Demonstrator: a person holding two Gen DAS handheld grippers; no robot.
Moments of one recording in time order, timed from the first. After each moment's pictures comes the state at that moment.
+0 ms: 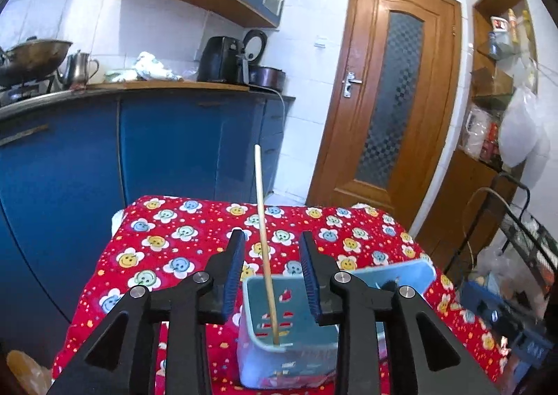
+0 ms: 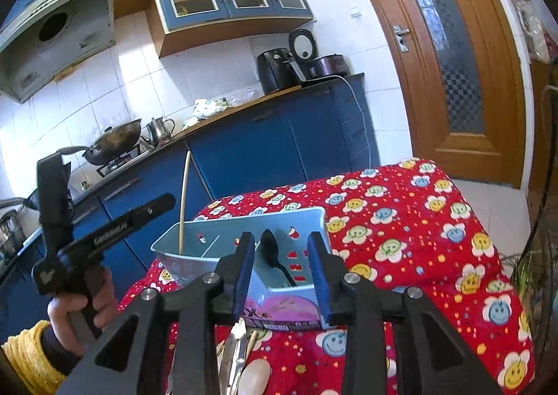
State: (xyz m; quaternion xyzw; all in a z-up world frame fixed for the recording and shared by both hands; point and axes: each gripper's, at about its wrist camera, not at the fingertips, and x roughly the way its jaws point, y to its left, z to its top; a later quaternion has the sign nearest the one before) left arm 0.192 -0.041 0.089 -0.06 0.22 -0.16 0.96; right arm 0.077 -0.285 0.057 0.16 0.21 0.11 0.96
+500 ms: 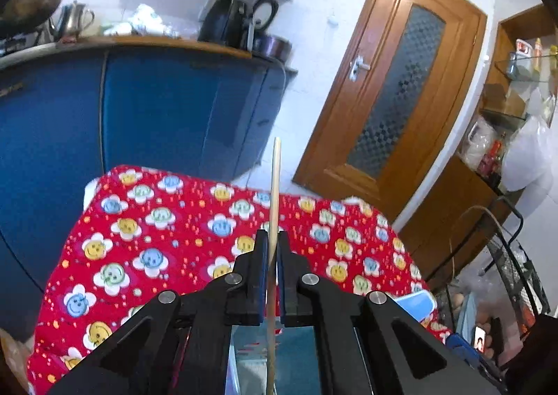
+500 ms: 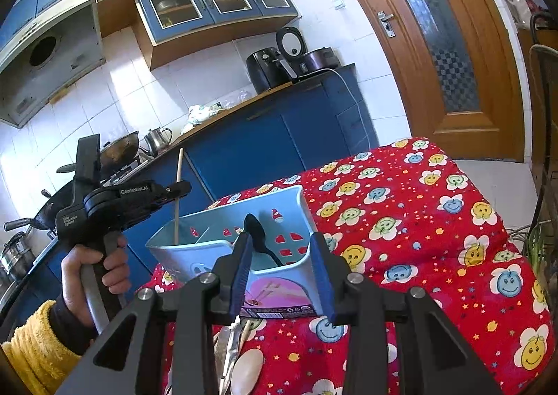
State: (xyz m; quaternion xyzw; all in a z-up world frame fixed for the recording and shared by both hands) left arm 0.242 -0.046 0.085 -0.12 0.27 -0.18 0.94; right arm 0.074 -0.304 0.035 0.20 0.21 0.12 0.95
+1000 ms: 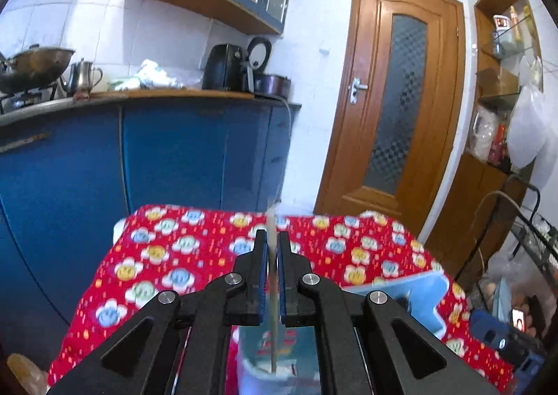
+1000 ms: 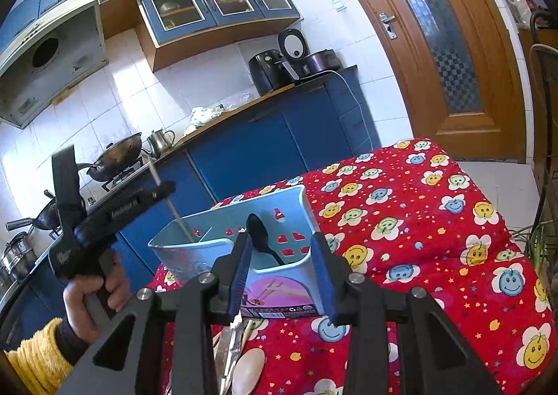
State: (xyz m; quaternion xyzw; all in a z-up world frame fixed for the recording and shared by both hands) left arm 0.197 -0.052 0.080 -0.05 0.21 -0.14 0.97; right arm 0.073 -0.302 0.034 0.20 0.20 0.12 0.95
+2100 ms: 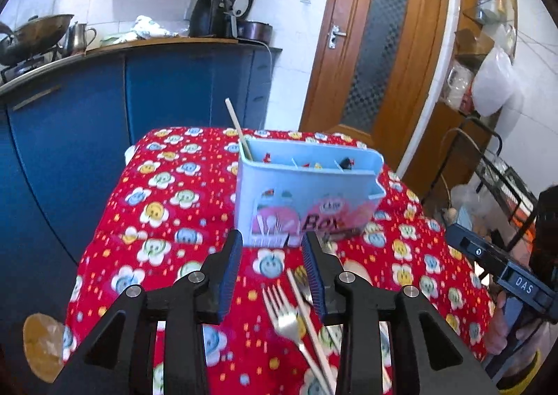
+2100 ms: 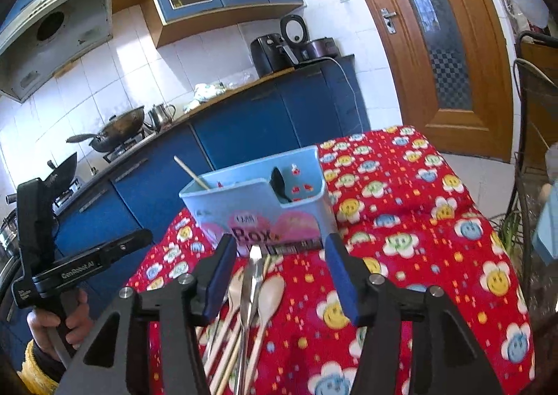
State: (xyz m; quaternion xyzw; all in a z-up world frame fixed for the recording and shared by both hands) left arm 0.065 -0.017 0.069 -0.02 0.32 -0.19 0.93; right arm -0.004 -0.283 0.049 0.16 0.25 0.10 0.95
